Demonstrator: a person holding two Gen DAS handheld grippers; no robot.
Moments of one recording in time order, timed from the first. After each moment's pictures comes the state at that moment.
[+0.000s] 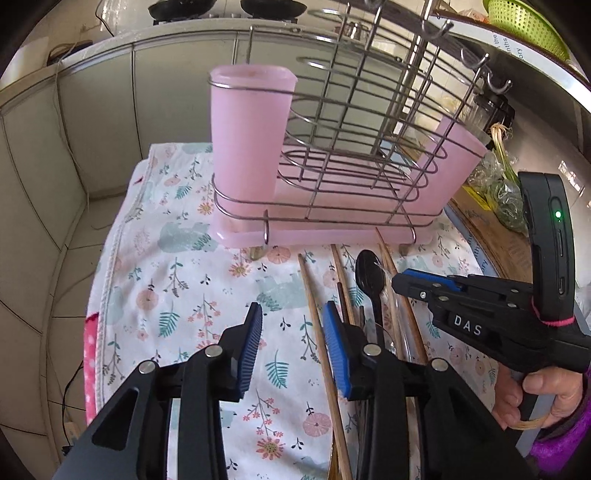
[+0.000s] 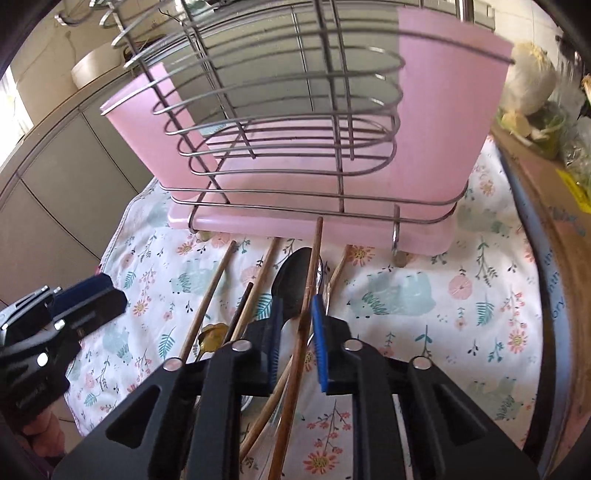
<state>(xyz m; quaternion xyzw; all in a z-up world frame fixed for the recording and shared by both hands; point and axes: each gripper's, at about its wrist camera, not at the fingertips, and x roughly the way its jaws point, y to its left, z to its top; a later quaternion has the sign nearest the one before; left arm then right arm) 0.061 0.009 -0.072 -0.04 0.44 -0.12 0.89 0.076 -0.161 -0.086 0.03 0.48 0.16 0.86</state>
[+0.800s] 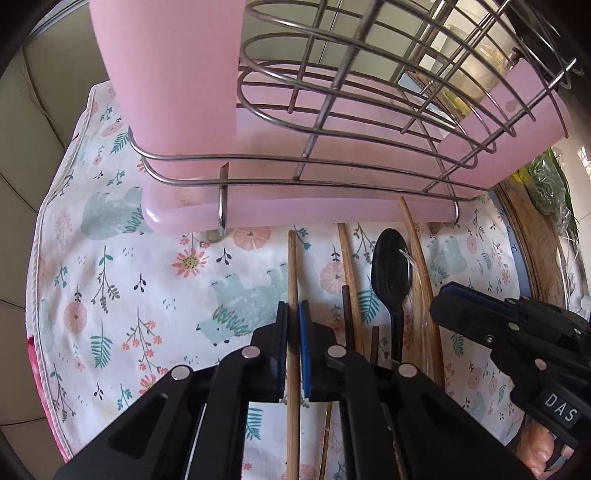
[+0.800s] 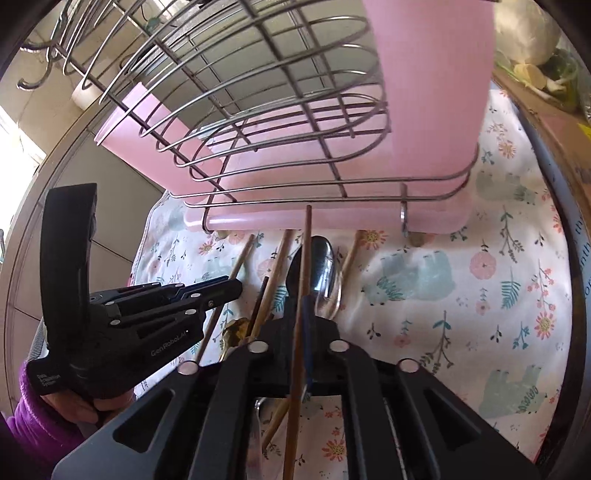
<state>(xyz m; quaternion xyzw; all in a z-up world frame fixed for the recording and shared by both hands) 0.138 -0.025 -0.128 -0.05 0.56 -0.12 0.82 0.088 -0.182 -0.084 0.10 0.53 0.20 0.82</state>
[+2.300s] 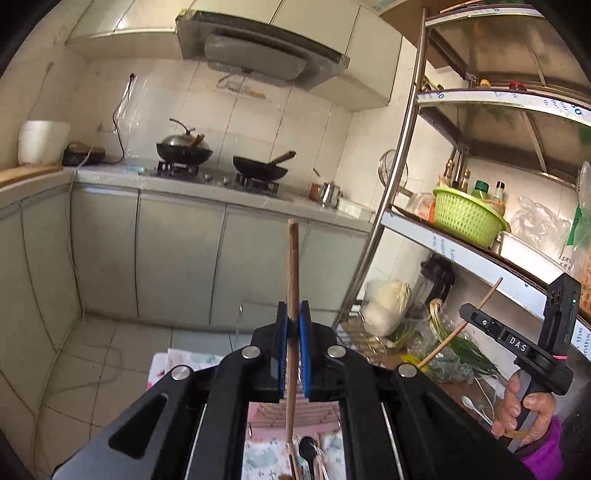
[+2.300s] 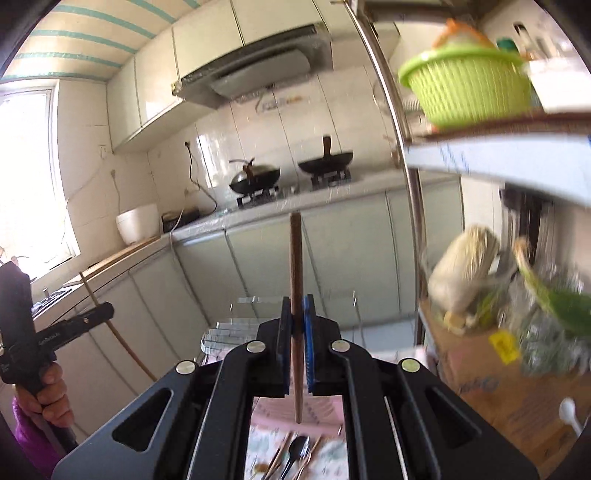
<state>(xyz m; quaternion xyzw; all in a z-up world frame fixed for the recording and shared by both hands) 0.017 0.072 0.201 -0.11 0.16 -0.12 0.97 0.036 -0.268 0.166 0.10 0.15 0.16 0.97</state>
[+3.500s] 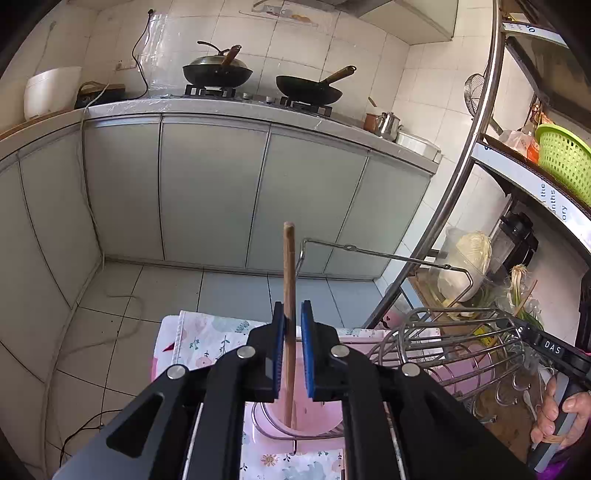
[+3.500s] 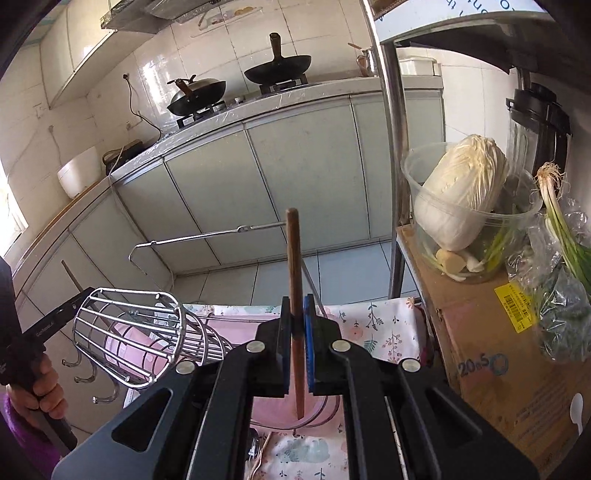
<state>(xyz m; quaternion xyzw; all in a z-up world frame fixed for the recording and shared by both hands) 0.169 0.068 0.080 -0.10 0.31 -0.06 0.94 0.169 -0.261 0.063 0.10 0.35 0.11 0.92</state>
